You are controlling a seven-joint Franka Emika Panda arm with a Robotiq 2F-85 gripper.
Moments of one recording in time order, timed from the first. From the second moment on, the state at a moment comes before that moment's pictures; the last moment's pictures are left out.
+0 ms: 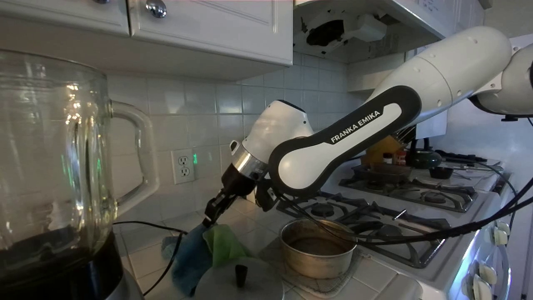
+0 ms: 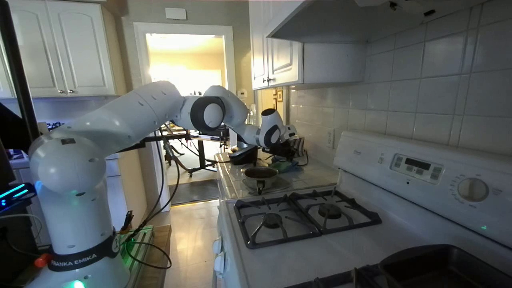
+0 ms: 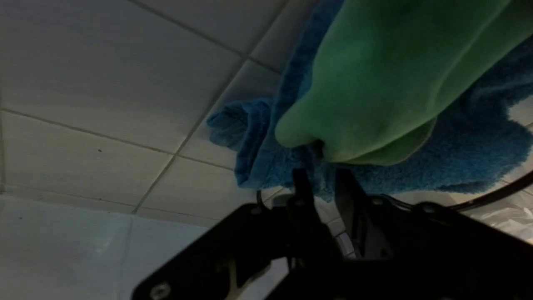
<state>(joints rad) 0.58 1.08 0.05 -1.04 -0.05 2.79 0.05</state>
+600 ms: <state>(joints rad) 0.60 0.95 0.07 -1.16 -0.05 2.72 0.04</state>
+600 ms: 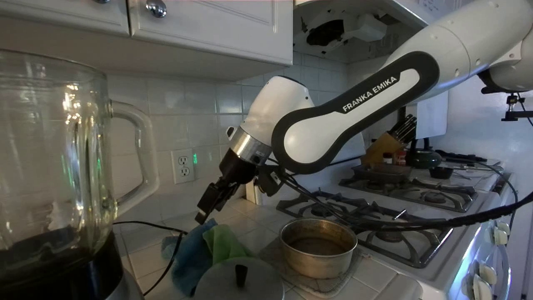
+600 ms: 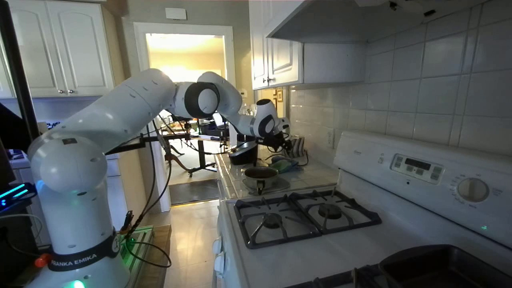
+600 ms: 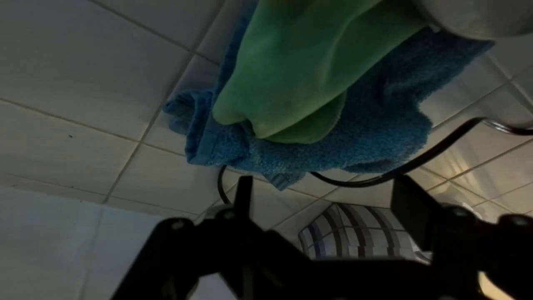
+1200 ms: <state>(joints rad) 0.57 0.79 0.13 -1.36 -0.03 2.47 0.00</state>
